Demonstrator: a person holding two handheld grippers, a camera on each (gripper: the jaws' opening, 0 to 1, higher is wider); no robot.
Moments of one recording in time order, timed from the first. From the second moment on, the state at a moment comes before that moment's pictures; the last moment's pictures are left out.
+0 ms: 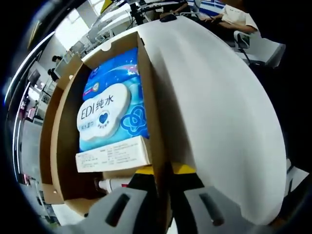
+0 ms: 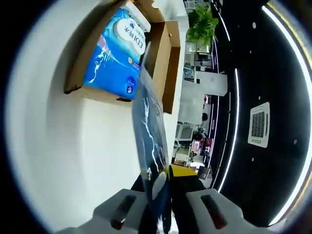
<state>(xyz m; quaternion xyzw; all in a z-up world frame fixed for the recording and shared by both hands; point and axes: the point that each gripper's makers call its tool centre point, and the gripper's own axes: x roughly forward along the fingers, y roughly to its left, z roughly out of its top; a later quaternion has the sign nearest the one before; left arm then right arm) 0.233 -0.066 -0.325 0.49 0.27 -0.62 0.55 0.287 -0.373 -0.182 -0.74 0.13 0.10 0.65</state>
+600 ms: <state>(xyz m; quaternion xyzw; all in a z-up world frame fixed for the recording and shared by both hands) 0.227 -0.068 -0.327 0.49 0.28 -0.62 0.55 0.303 -0.403 -0.246 -0.70 0.18 0.13 0.68</state>
